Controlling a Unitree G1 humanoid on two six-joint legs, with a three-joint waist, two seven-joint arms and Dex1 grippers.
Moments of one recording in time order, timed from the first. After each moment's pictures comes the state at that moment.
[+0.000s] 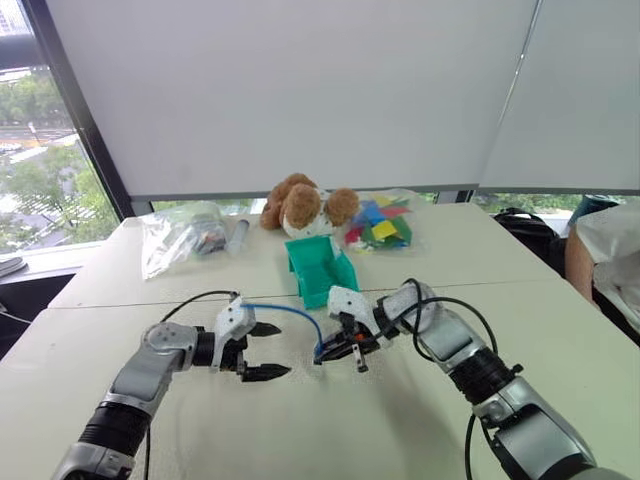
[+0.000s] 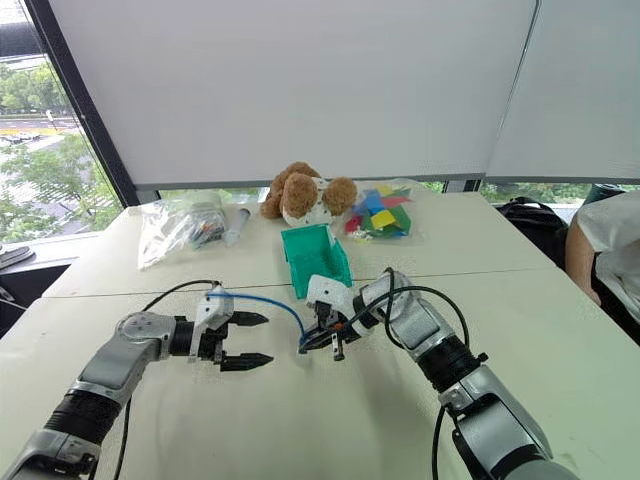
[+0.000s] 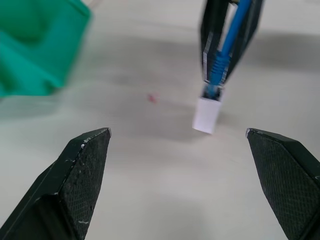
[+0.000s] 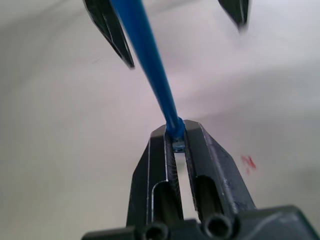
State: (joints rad) left arm -0.46 0.57 -0.07 0.21 -0.26 0.24 -1.20; right arm -0.81 -0.44 0.39 0.22 -0.01 0.49 1.31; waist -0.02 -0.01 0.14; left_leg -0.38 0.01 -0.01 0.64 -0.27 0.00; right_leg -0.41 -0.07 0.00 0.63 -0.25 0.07
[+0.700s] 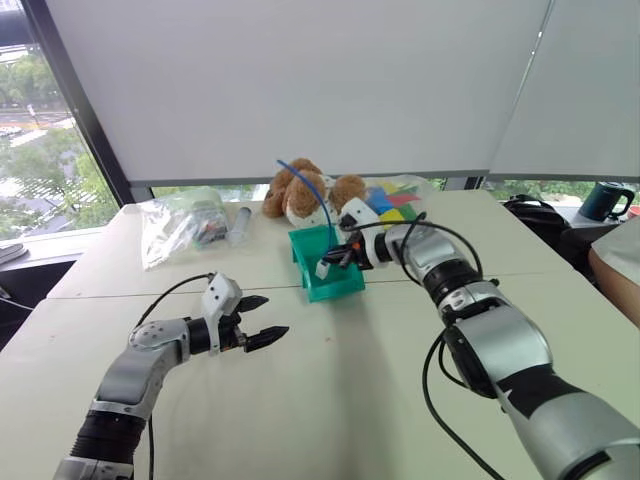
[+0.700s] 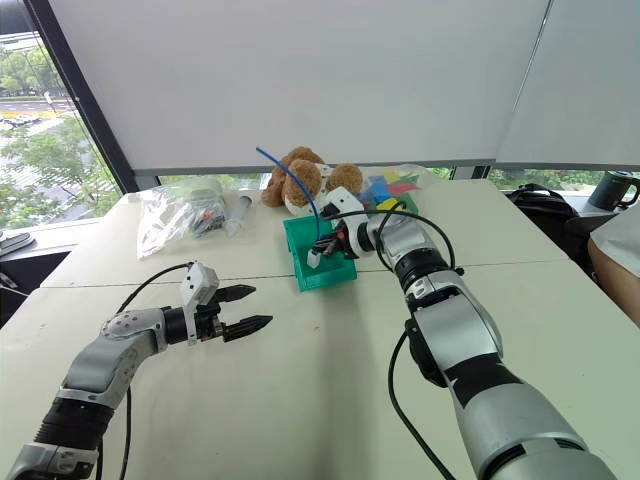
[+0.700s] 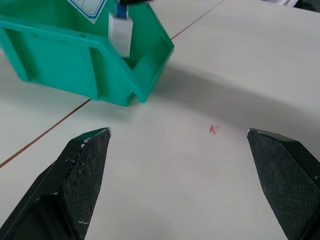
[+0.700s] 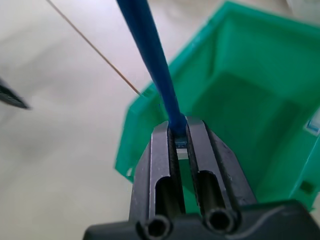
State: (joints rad) left arm -0.40 0.54 0.03 0.04 -0.37 0.39 -0.97; right arm -1.37 -0.26 0.18 1.23 -0.04 0.25 0.90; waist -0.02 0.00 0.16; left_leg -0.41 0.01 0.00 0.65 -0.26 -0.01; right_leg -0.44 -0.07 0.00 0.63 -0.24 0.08
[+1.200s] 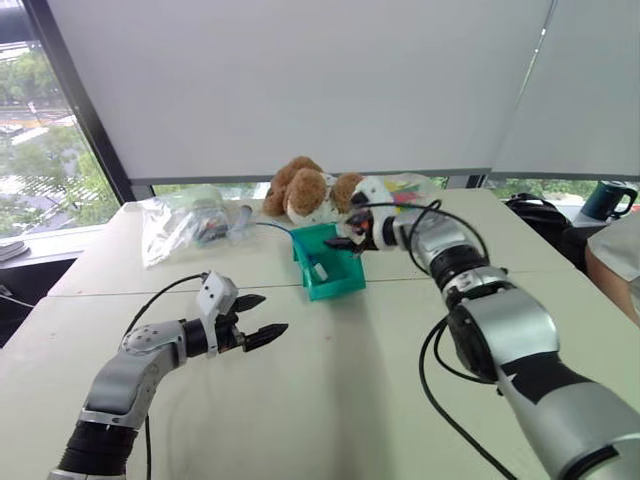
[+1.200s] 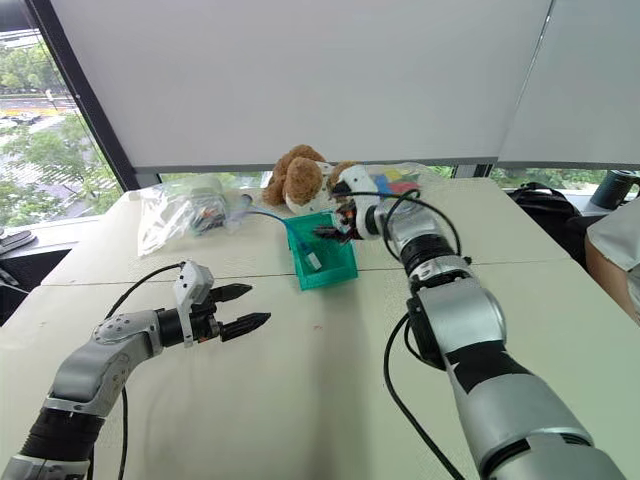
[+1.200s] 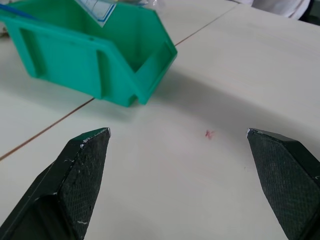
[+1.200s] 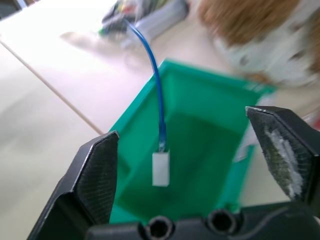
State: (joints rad) left arm -0.37 0.55 0.06 -0.06 -0.44 0.49 -0.91; right arm -1.44 -0.36 0.07 1.18 -0.02 0.27 0.91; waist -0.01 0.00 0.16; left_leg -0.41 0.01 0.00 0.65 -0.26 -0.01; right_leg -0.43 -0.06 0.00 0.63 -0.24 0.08
